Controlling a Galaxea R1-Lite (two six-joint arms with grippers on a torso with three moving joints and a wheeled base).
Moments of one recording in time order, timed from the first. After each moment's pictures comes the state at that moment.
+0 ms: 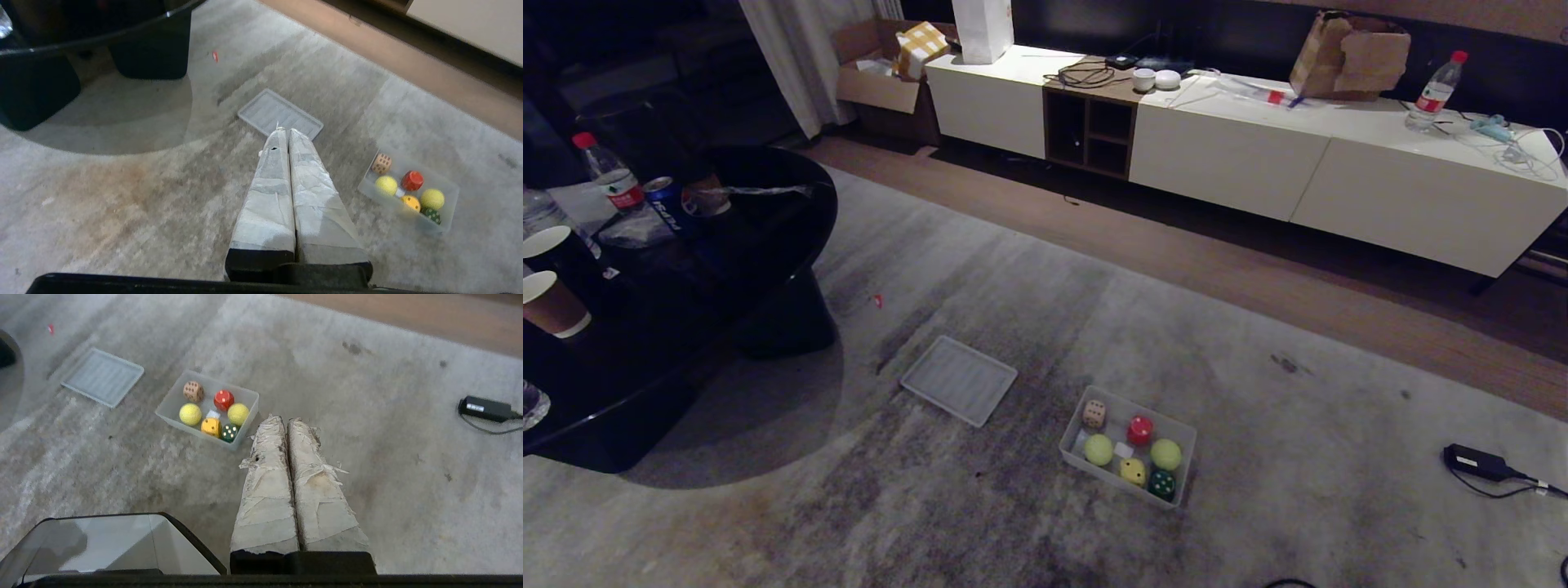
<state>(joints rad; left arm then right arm) 0.00 0.00 0.00 -0.01 0.07 -0.15 0.01 0.00 -0.12 0.30 -0.02 0.07</state>
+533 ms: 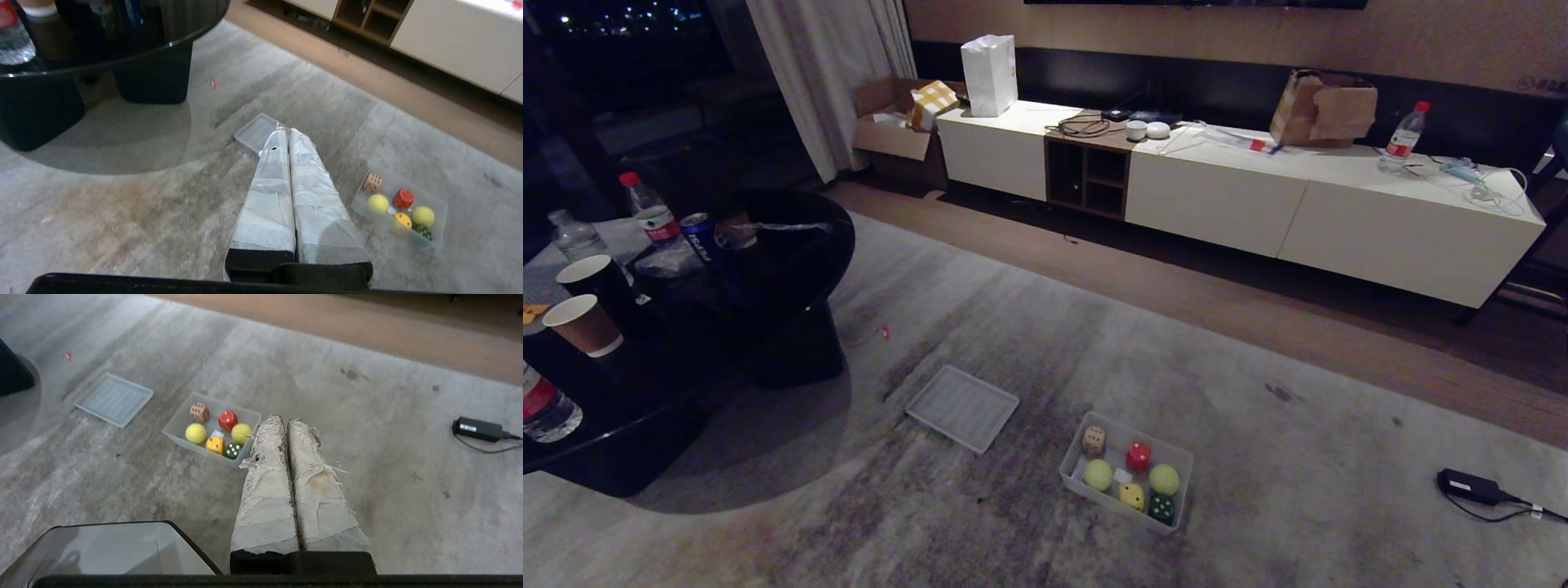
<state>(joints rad) 0.00 0.00 0.00 -0.01 0.07 -0.15 0.01 0.00 -0.12 0.30 -0.02 0.07</state>
